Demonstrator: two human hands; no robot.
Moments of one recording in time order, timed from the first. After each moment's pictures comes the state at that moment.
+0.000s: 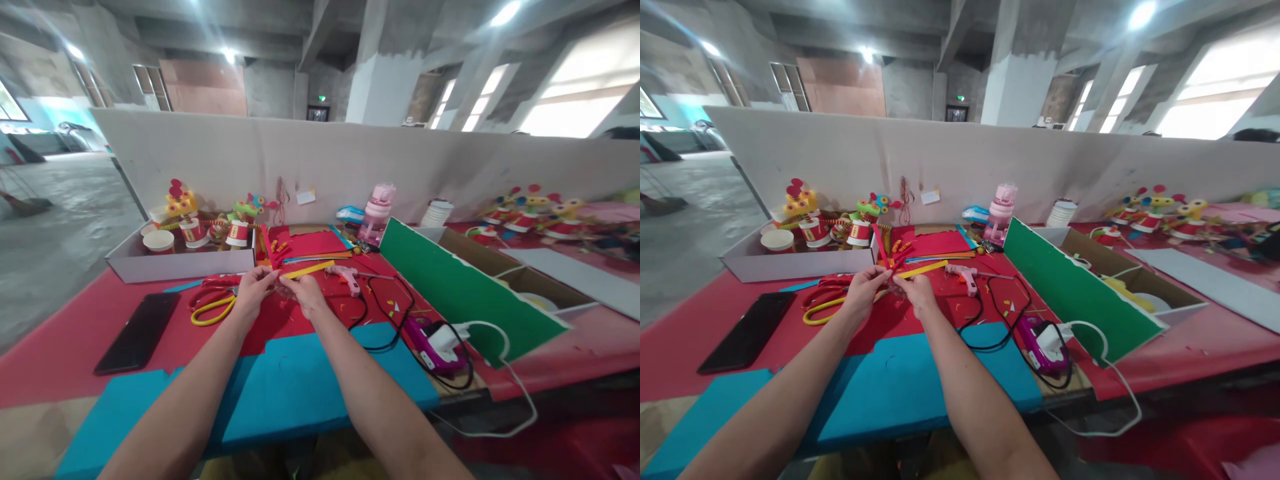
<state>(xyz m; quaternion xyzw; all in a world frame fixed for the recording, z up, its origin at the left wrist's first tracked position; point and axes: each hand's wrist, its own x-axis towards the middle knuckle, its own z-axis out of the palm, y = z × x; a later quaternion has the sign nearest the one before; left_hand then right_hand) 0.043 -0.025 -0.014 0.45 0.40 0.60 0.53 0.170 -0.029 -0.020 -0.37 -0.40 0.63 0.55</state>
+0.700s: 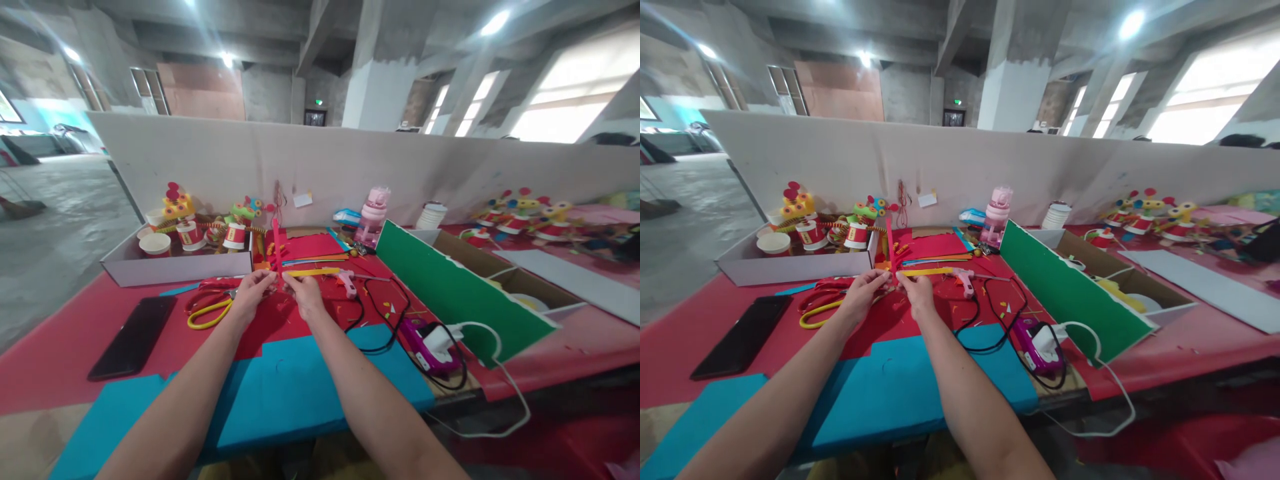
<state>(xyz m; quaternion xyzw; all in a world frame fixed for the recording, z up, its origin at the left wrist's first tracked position) 0.041 -0.026 -0.012 0.47 0.41 0.55 0.55 0.171 -0.022 -0.026 -0.39 -0.37 0.56 0.63</state>
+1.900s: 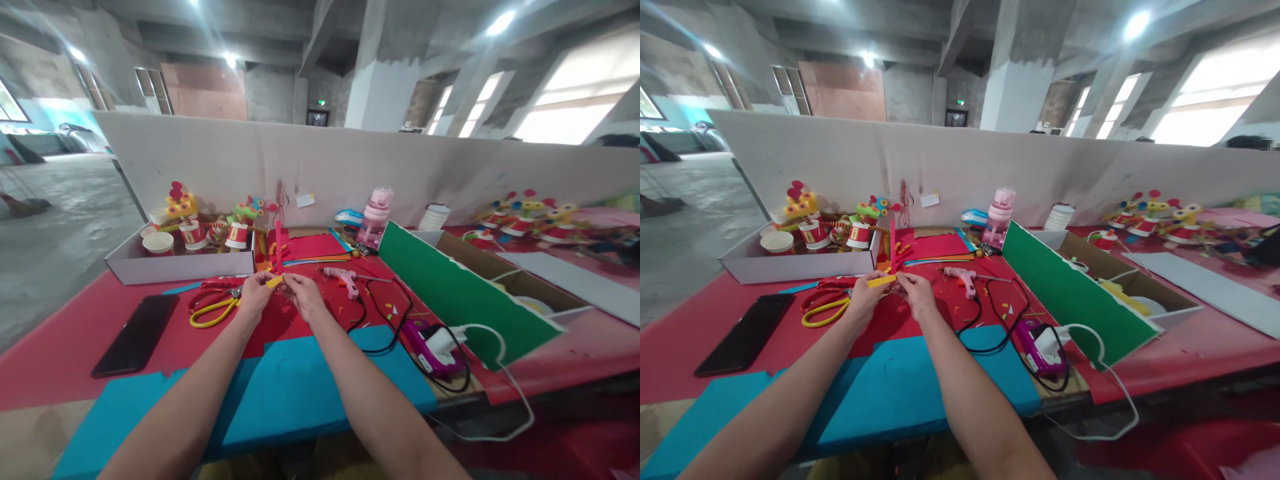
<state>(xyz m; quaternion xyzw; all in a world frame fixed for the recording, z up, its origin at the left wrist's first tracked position) 0.051 -0.029 -0.016 0.48 0.43 0.60 0.47 0.170 -0.027 -0.023 -0.35 -0.35 0.64 0.59</state>
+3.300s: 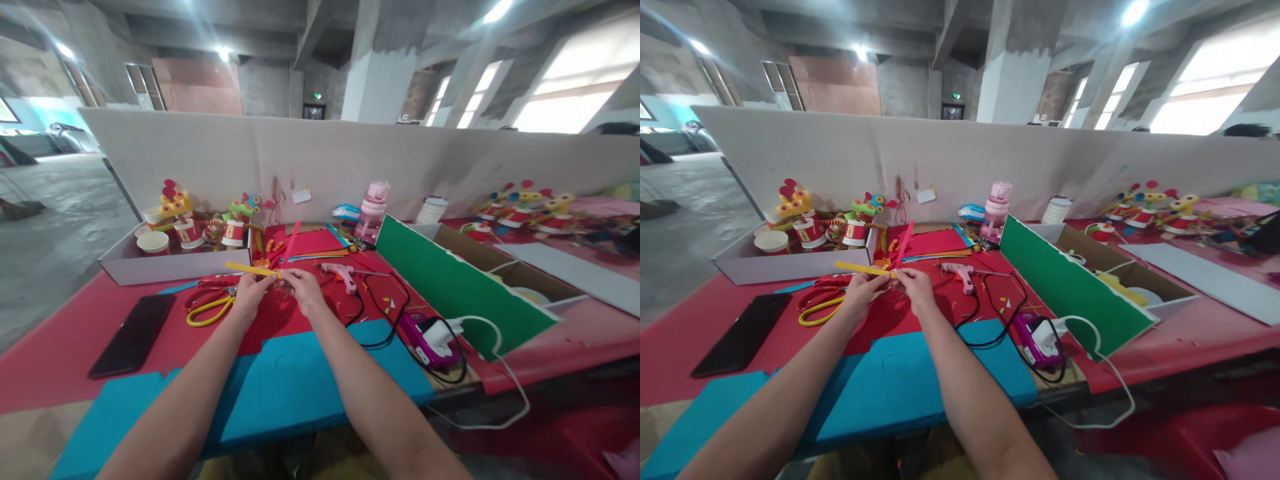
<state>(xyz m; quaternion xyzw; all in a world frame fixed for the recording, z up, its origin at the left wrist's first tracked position) 0.047 -0.024 -0.018 0.46 0.41 0.58 0.52 0.176 -0.027 -0.019 -0.35 -0.38 0.62 0.60</state>
